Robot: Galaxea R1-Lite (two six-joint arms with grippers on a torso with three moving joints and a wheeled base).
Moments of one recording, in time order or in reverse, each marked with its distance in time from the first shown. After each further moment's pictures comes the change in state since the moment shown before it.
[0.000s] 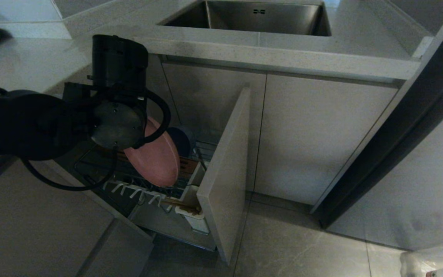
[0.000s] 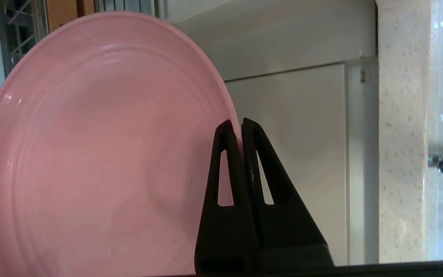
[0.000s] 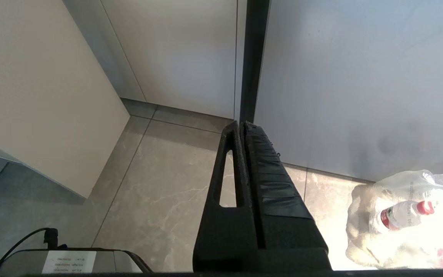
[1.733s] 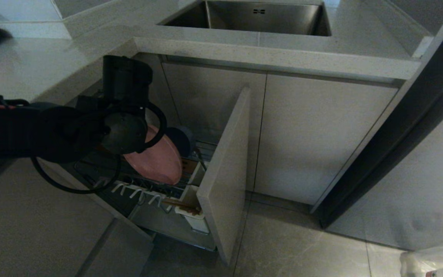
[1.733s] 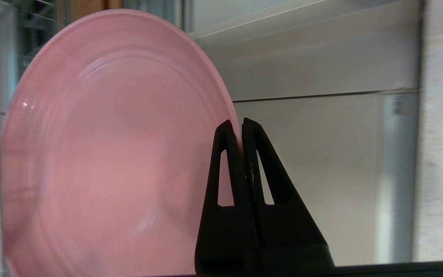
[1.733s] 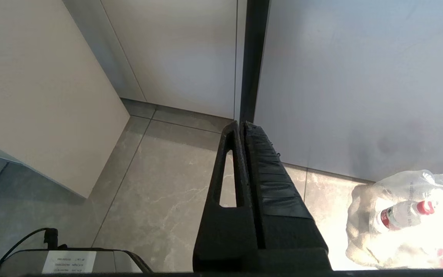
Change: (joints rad) left arm 0.073 0.054 0.033 -0.042 -0.032 -0.063; right arm 0.000 0.000 0.000 0.000 0.000 0.000
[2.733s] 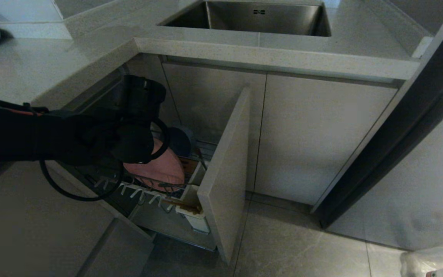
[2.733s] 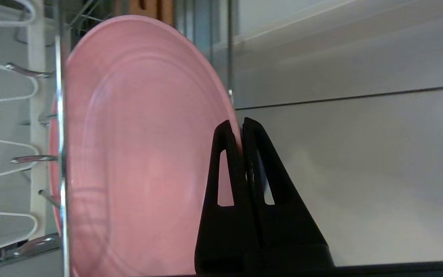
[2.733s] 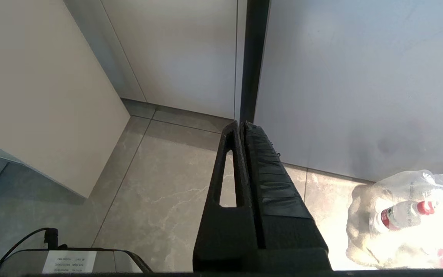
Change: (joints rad) left arm 0.014 0.055 0.005 0.088 0.001 -0.012; right arm 0.000 0.000 0.000 0.000 0.000 0.000
